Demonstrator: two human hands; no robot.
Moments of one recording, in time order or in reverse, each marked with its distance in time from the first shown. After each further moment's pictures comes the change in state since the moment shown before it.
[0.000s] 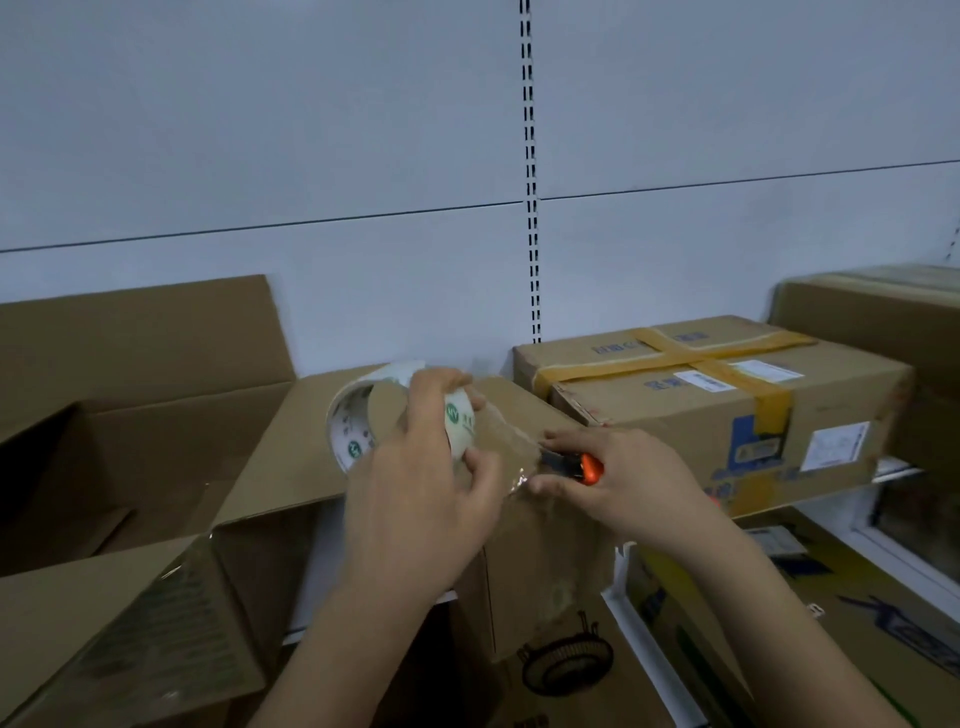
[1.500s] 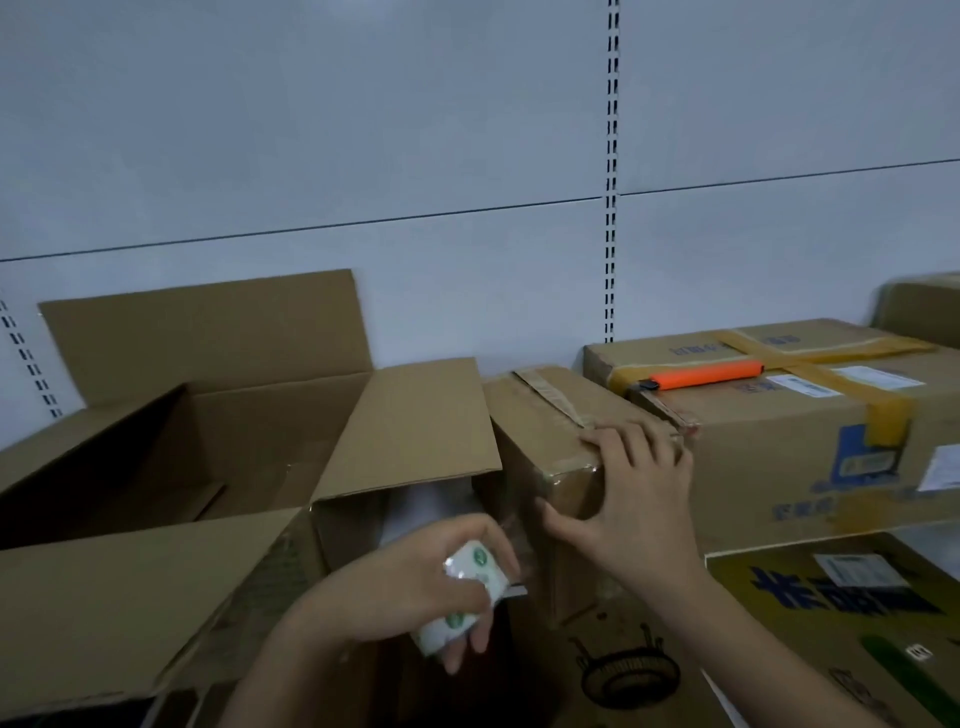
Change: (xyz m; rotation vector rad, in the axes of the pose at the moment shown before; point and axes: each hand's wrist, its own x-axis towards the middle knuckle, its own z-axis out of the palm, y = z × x) left_hand -0.026 -0.093 -0.051 -0.549 -1.112 -0.501; right_hand 0.019 -0.036 0.091 -0.072 0.385 0.061
